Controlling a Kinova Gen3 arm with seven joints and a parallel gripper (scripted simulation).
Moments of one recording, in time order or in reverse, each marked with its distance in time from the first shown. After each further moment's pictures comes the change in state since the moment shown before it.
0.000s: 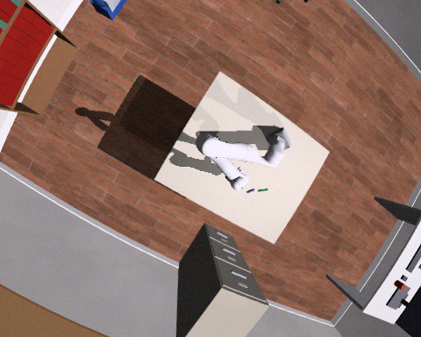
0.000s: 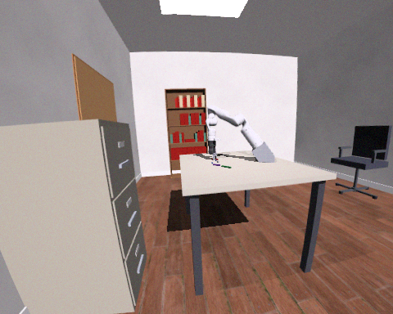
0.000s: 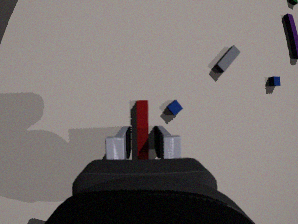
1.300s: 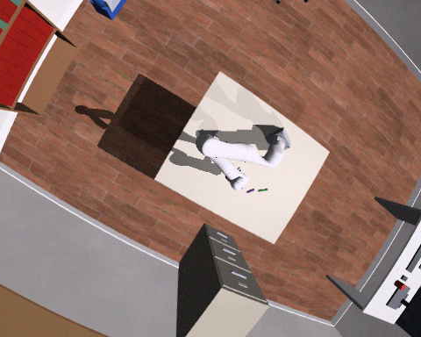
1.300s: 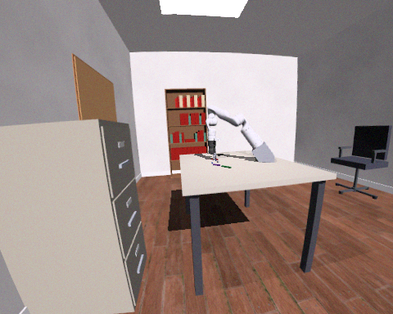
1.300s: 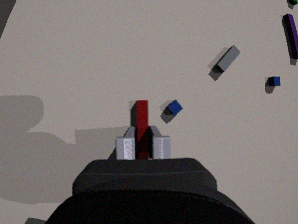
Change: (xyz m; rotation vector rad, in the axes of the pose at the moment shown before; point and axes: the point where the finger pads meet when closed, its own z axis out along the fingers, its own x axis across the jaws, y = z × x) arm 0.000 0.000 0.000 0.000 0.000 0.000
